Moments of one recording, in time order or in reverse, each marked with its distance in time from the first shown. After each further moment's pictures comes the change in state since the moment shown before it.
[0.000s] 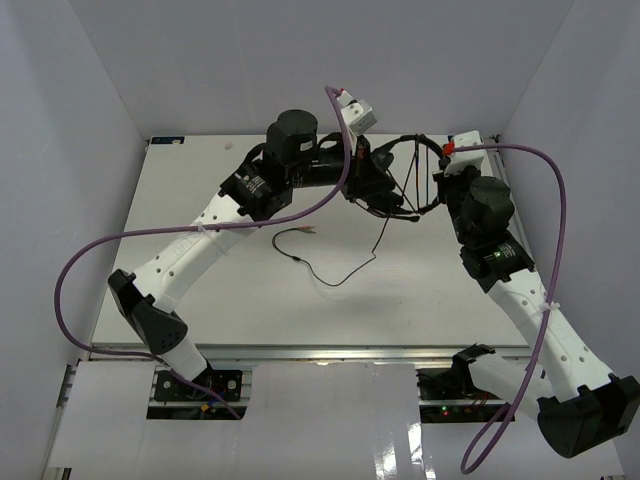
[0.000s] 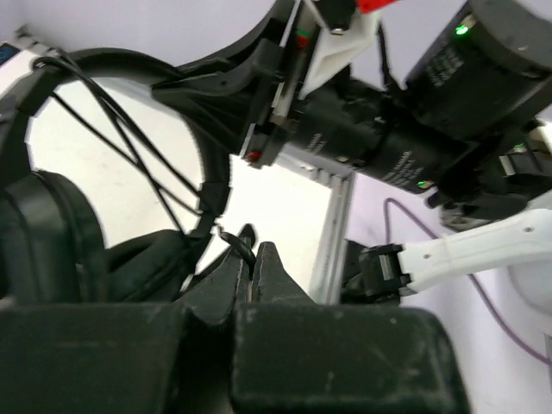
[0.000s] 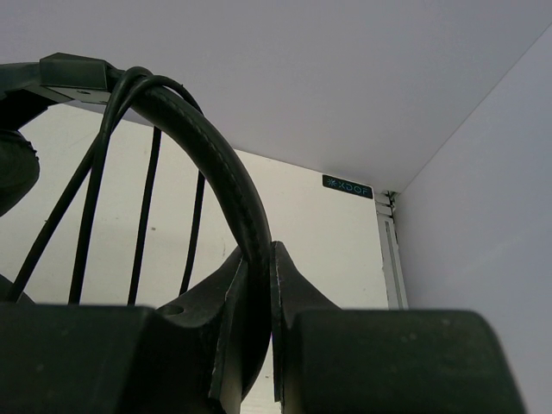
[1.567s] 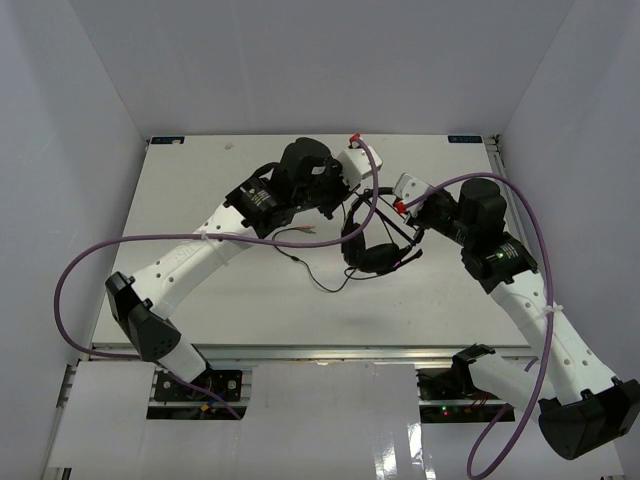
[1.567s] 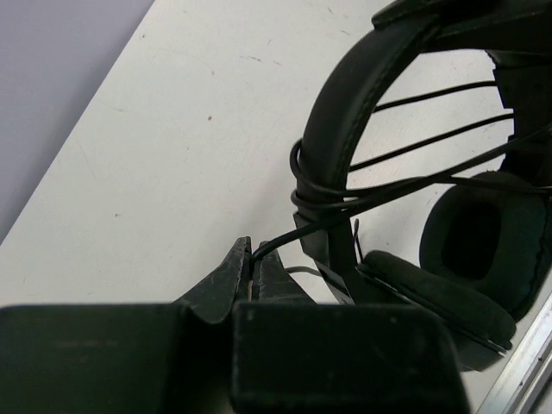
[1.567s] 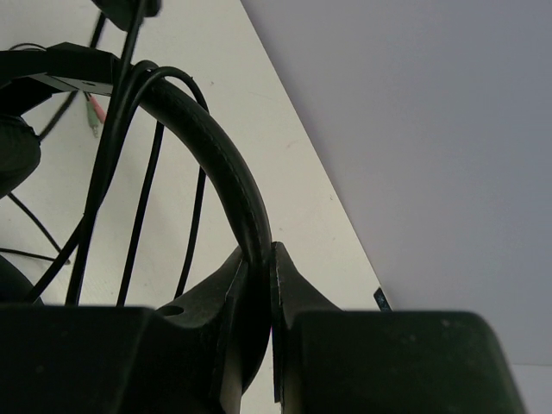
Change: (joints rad) left arm -0.030 -0.052 -0.147 -0.216 -0.528 0.537; right arm 0.008 -0.010 0.023 -0.268 -0.638 -0.526
